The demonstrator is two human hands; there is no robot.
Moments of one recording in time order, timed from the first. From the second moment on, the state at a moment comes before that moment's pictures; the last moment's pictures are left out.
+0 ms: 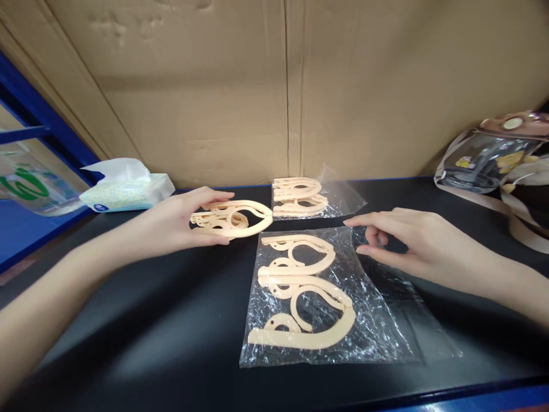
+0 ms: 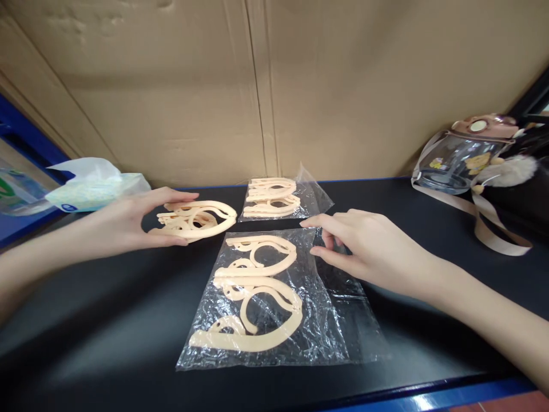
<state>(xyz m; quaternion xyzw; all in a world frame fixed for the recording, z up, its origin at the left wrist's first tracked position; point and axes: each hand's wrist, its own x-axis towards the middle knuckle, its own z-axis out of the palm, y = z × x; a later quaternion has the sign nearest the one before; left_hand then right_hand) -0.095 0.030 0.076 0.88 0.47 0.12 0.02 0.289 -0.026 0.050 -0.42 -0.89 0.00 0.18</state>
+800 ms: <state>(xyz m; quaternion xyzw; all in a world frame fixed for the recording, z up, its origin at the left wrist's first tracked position) -0.015 -0.043 0.050 0.93 0.30 0.22 -0.02 0.252 -0.047 0.045 -0.38 -0.63 0.59 0.33</state>
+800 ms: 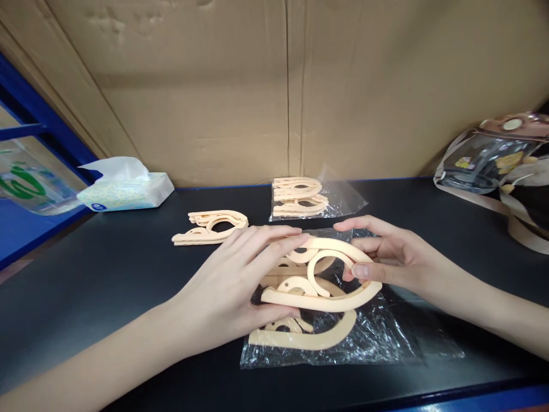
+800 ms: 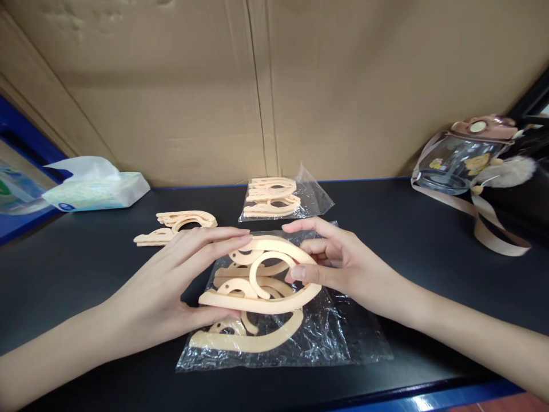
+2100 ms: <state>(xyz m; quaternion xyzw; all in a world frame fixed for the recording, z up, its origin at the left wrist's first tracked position) -0.007 -0.047 0.043 0.92 0.30 0.26 0.06 0.251 -0.058 0.040 -0.30 -0.92 -0.01 0.25</state>
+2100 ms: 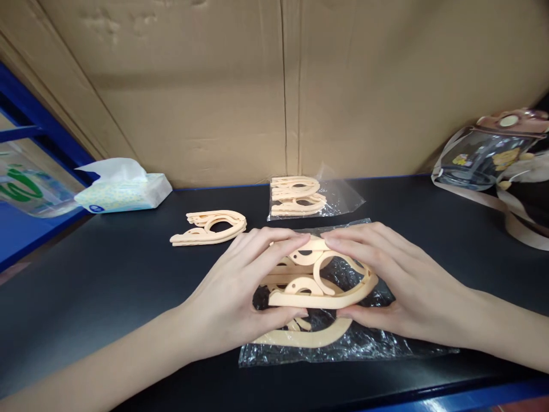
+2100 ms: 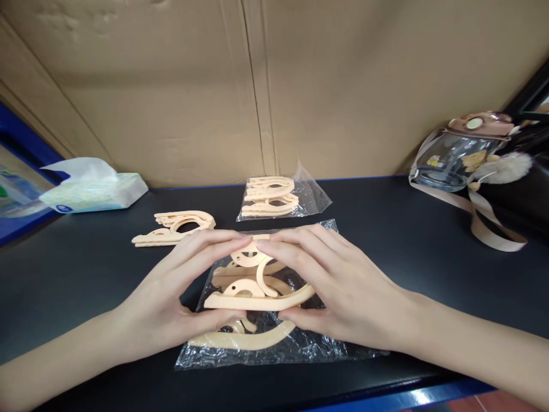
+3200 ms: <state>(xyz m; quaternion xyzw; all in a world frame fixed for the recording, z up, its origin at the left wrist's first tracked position) -0.046 0.004 0.040 0.94 0.32 0.10 -0.07 0.332 -0.017 0.064 -0.44 -0.89 0.10 0.04</state>
